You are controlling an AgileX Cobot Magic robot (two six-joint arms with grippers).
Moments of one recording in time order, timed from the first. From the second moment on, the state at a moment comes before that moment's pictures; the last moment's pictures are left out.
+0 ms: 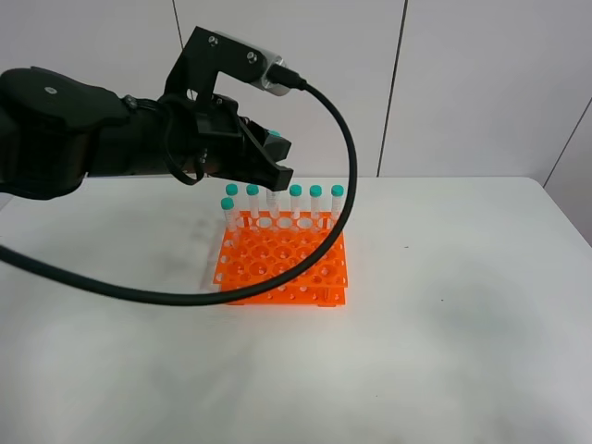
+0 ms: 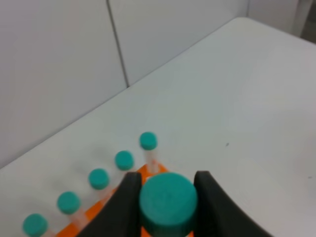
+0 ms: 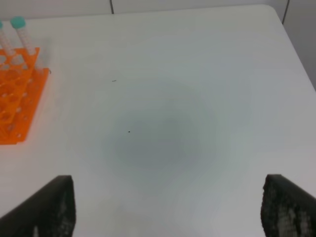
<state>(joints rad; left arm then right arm) -0.58 1.53 -1.02 -1.24 0.01 1.27 -0.07 -0.01 -0.51 0.02 1.05 -0.03</state>
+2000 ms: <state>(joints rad) -0.48 1.87 -1.14 -0.27 -0.20 0.21 -0.07 -0.01 -0.50 0.02 1.05 -0.03</state>
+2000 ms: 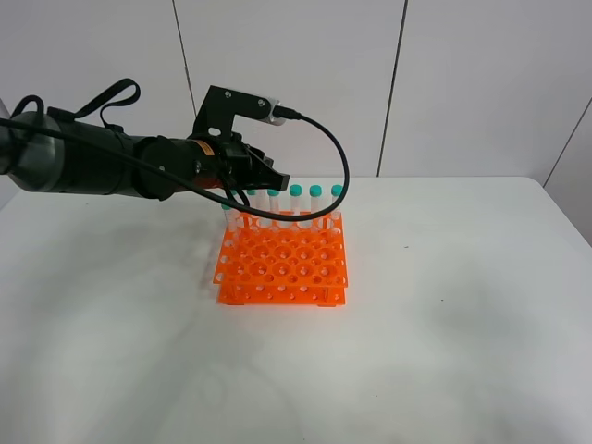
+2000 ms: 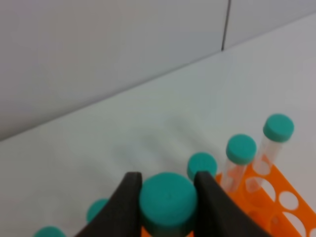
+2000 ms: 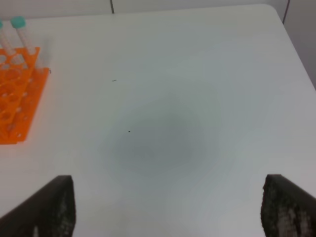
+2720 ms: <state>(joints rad) -0.45 1.89 -1.09 -0.27 -0.27 0.21 -0.07 -0.01 -0.50 0.02 1.05 -0.03</state>
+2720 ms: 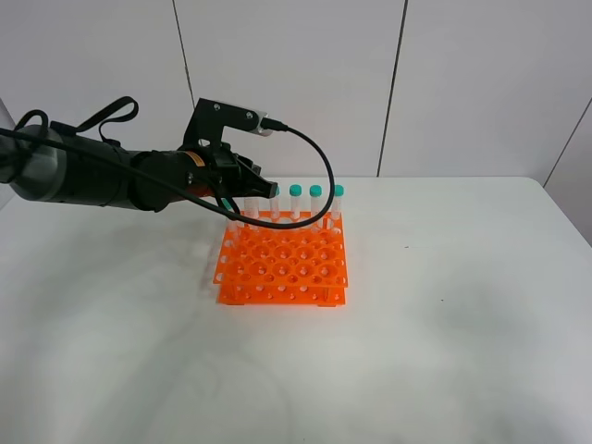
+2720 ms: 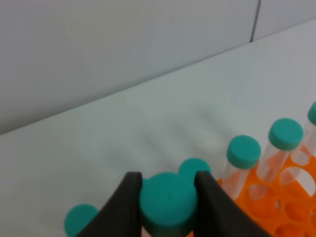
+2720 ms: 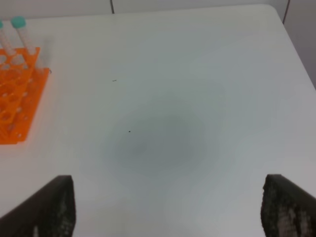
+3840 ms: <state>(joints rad) -0.45 1.92 -1.08 -0.26 -0.33 0.12 -0.07 -0.01 -0.50 0.02 1.05 -0.03</state>
